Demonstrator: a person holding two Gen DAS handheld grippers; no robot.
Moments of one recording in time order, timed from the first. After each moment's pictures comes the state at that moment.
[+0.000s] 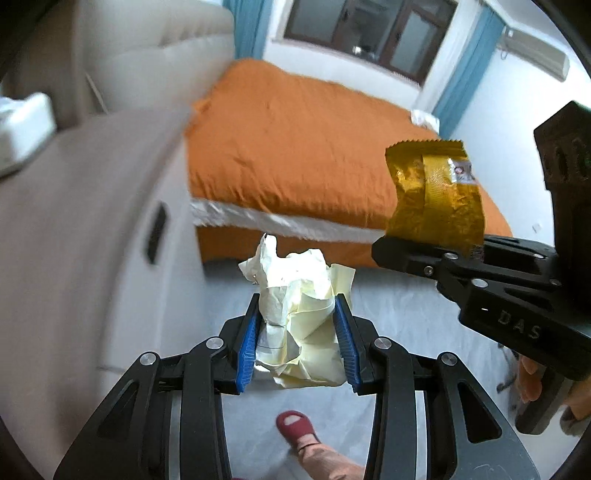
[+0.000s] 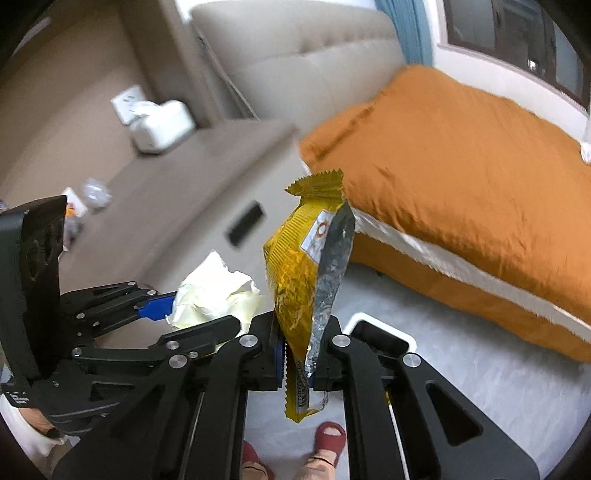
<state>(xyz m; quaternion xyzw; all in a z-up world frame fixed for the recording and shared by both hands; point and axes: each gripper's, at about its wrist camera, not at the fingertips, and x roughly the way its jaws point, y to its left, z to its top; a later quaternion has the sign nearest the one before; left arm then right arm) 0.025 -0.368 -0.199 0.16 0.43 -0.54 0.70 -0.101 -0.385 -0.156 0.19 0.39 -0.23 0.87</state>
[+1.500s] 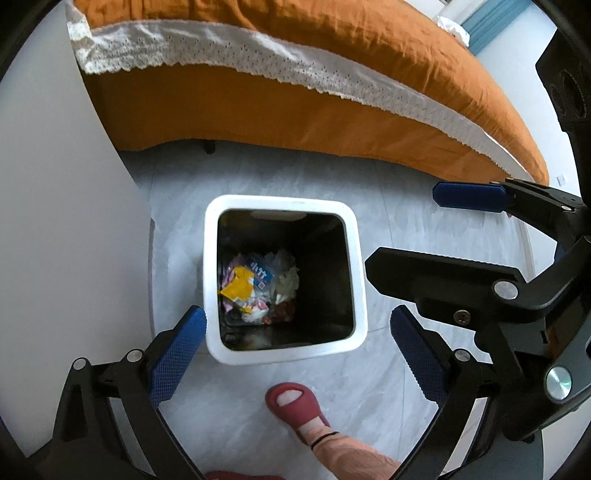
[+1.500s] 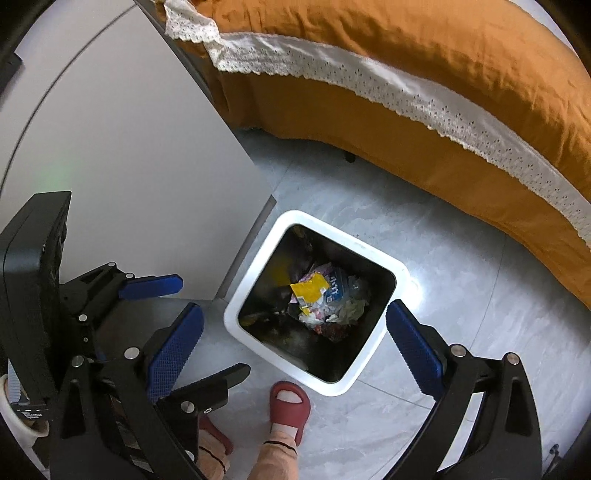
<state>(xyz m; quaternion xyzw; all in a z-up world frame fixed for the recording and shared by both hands) 0.032 -0.510 -0.526 0.24 0.56 -0.52 0.60 -0.094 -0.529 -0.452 0.26 0.54 -0.23 0.77</state>
